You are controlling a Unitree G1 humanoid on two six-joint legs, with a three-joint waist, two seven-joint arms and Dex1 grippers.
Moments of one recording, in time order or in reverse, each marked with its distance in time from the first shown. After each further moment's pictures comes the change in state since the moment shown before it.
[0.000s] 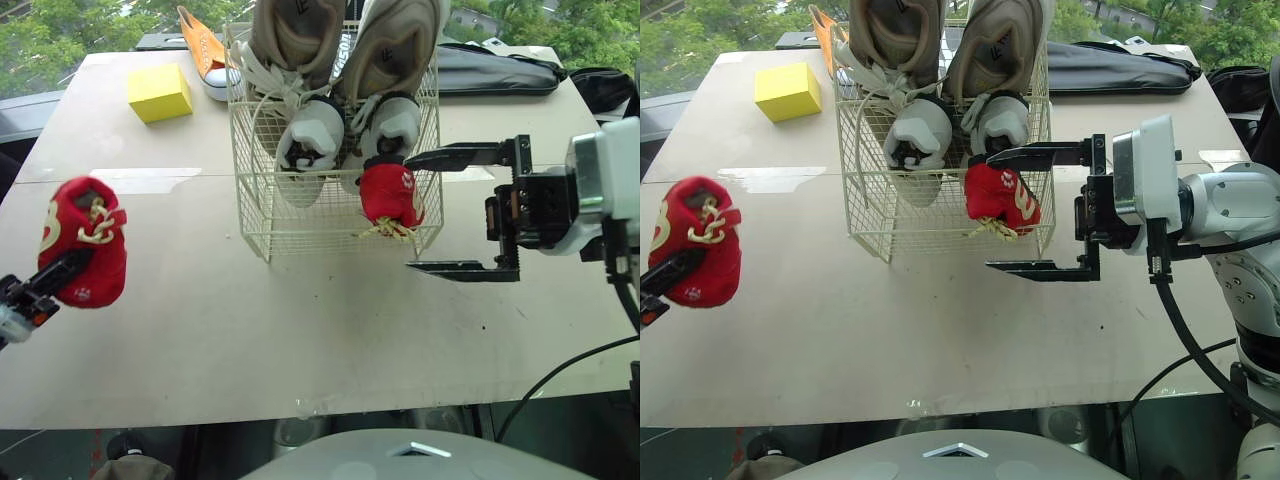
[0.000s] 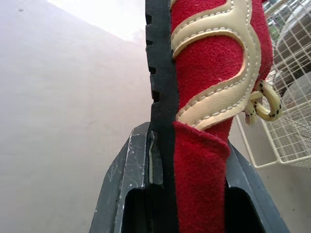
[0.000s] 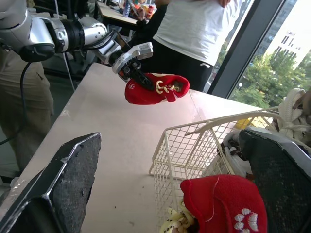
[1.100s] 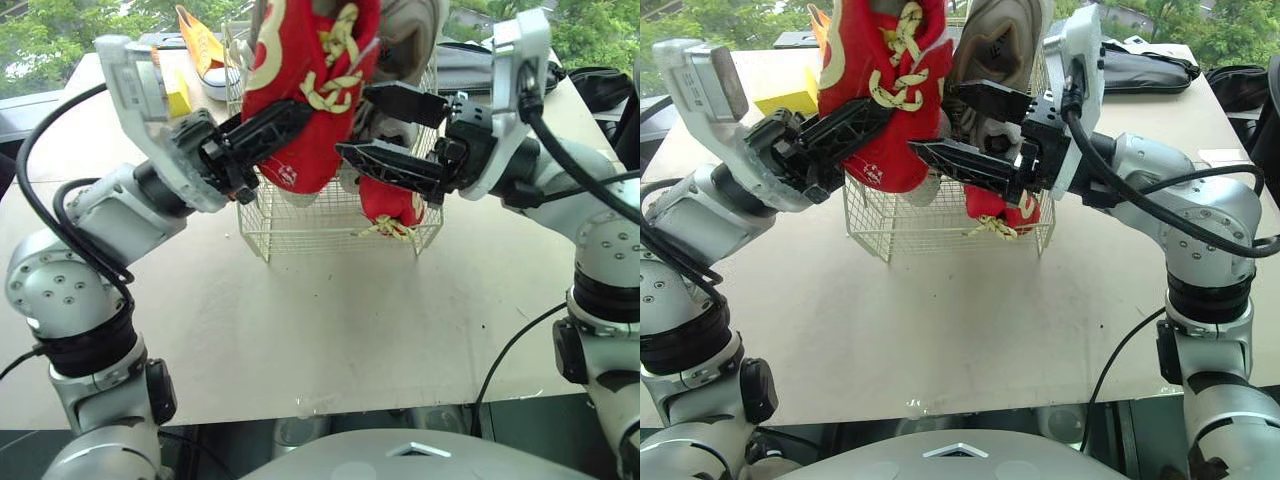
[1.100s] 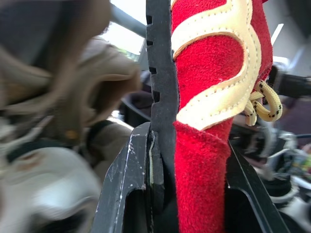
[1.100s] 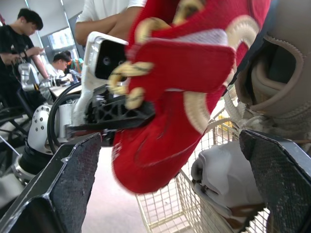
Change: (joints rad) left arm -0.422 -0.244 -0.522 -0.693 -0.440 -0.128 0.532; right arm -0.192 0.273 0.047 0.114 0.264 0.337 -0.482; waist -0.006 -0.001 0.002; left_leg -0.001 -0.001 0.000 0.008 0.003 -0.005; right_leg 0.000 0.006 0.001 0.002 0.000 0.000
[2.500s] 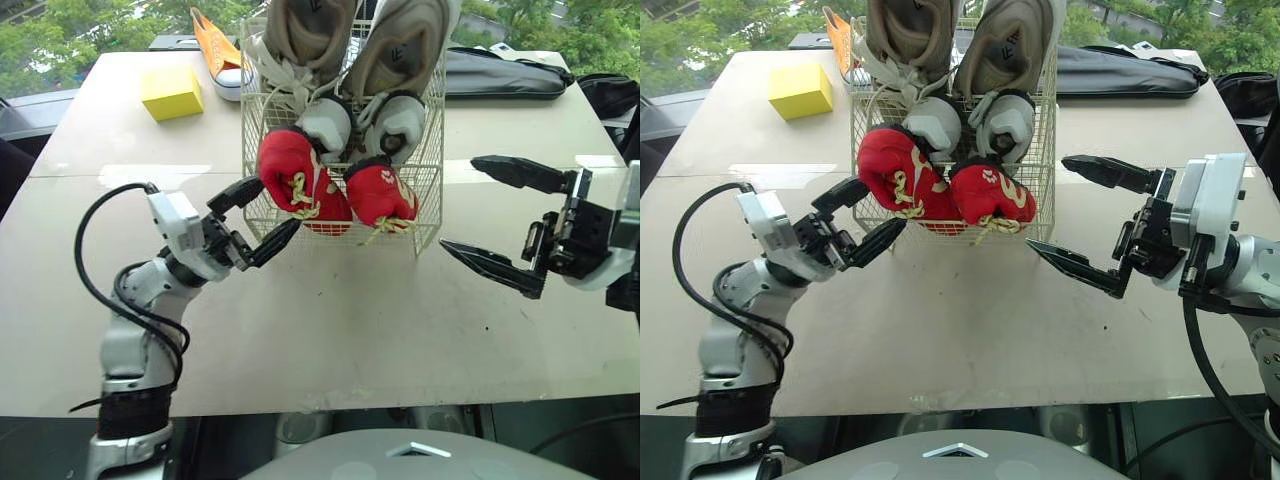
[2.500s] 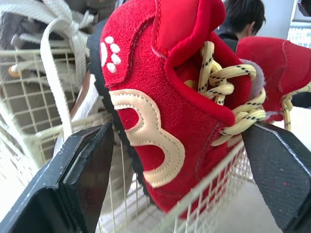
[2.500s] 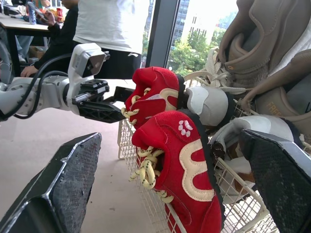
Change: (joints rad) left arm 0.397 -0.083 -0.150 0.182 0.661 -0.755 -0.468; right arm 0.581 -0.268 -0.297 -0.281 -0.161 -0.313 0.237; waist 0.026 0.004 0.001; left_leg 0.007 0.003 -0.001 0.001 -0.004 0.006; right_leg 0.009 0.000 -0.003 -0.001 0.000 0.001
